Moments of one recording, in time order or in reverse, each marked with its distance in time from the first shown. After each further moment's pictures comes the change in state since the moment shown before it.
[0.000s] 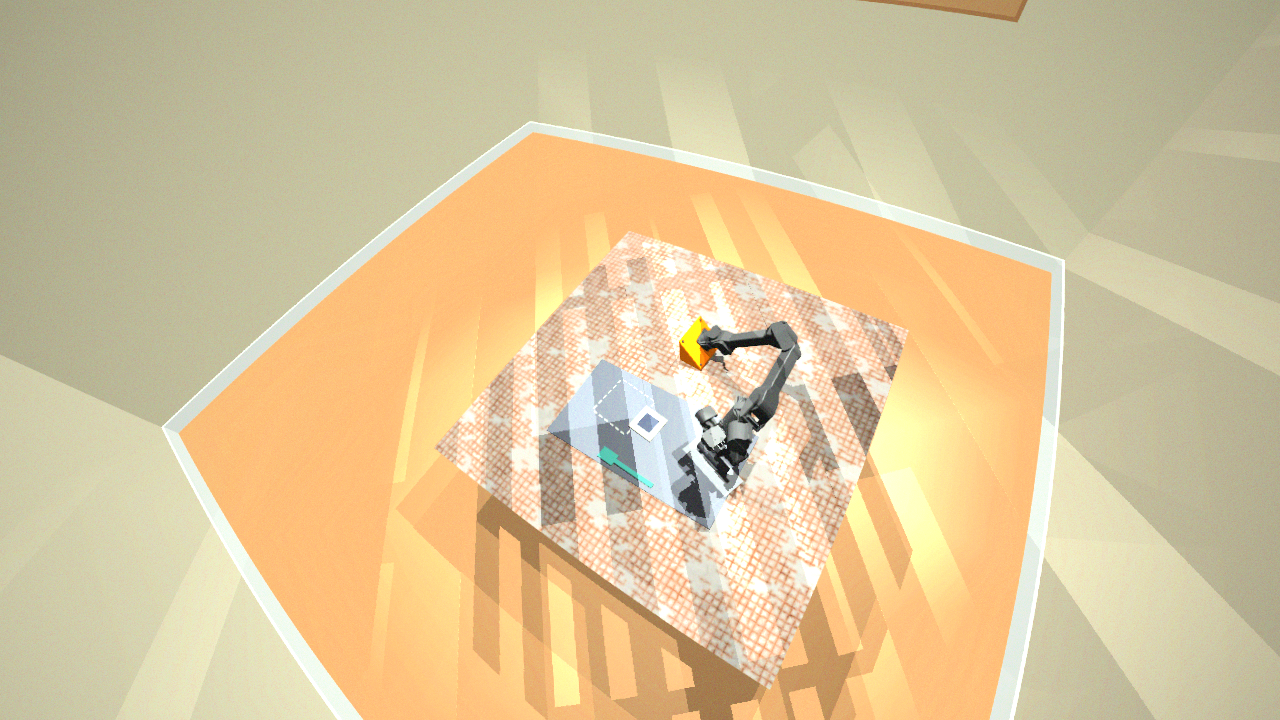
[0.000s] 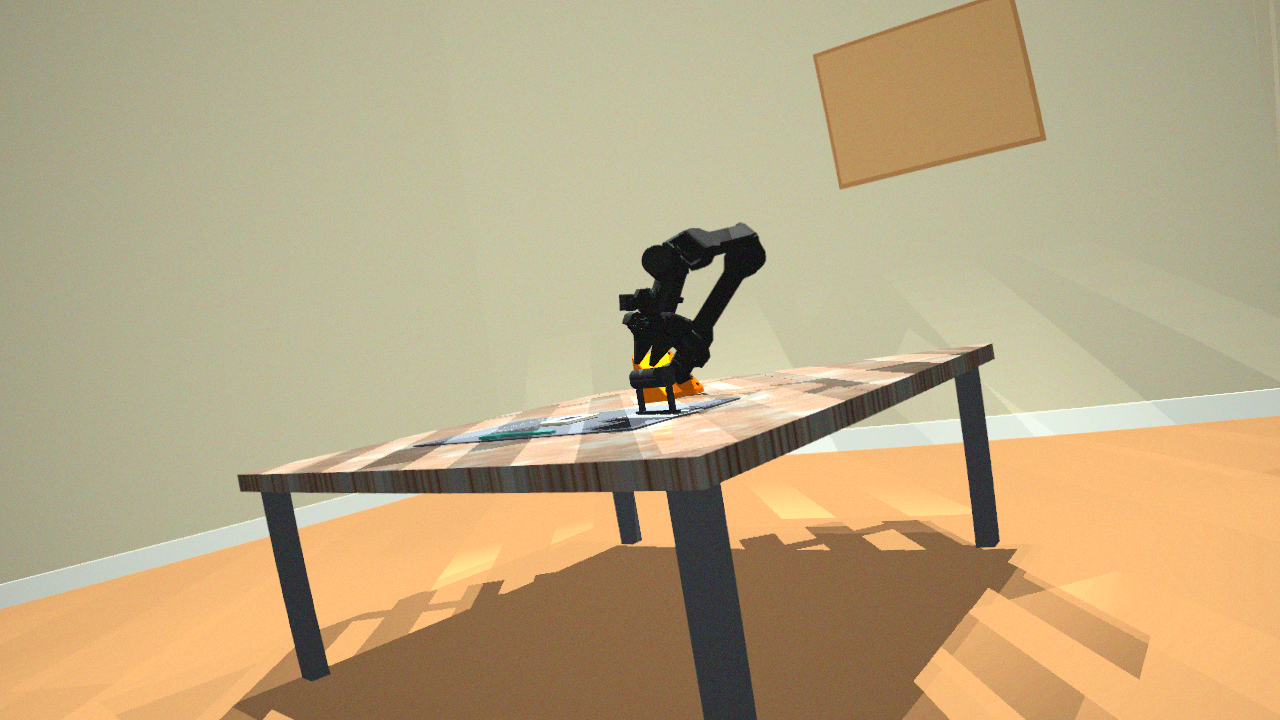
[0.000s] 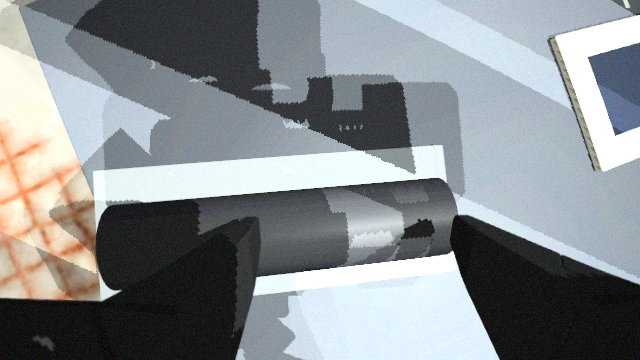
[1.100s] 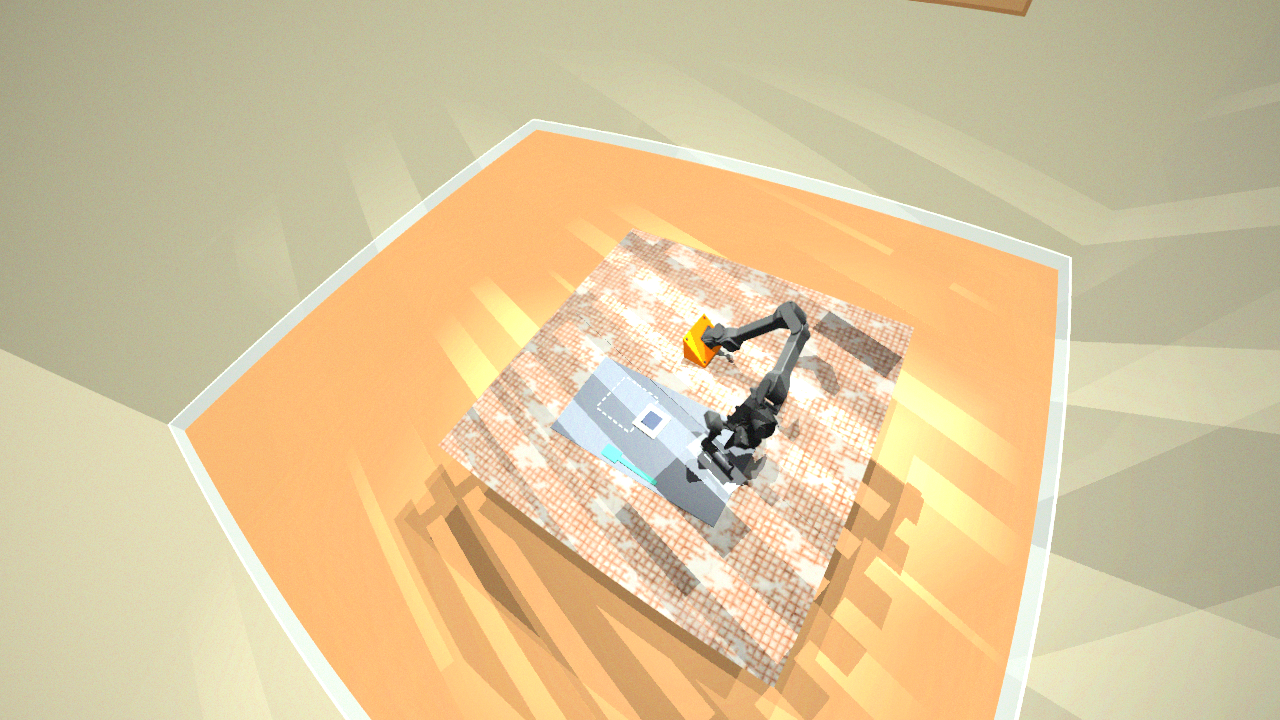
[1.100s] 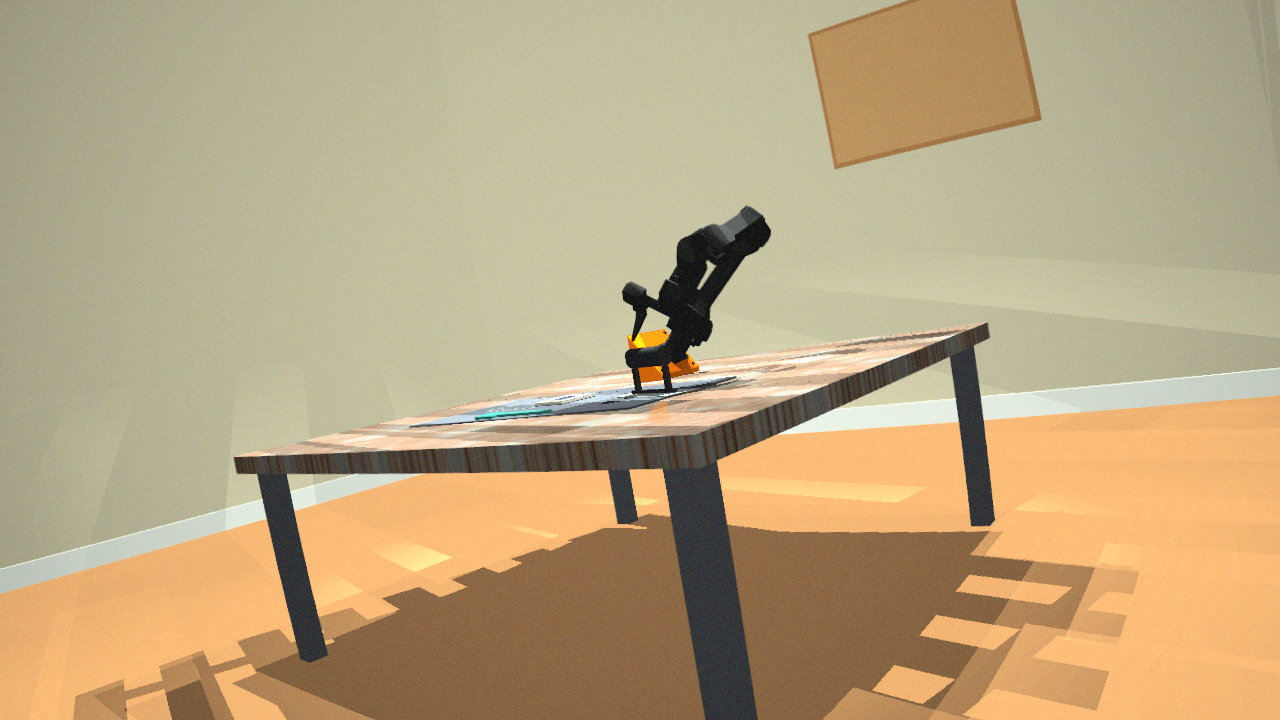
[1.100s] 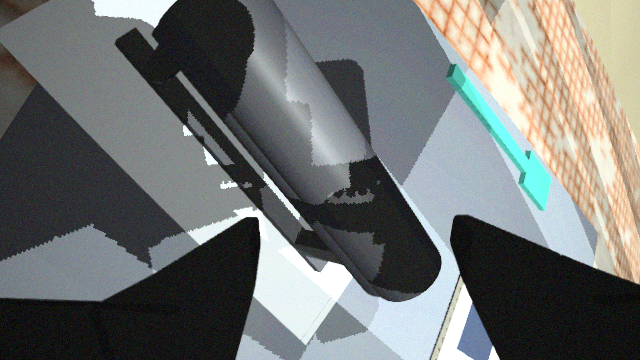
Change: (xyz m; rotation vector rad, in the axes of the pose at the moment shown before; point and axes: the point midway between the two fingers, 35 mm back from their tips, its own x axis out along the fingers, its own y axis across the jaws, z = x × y) arm 0.004 0.000 -0.025 -0.963 -0.272 -0.075
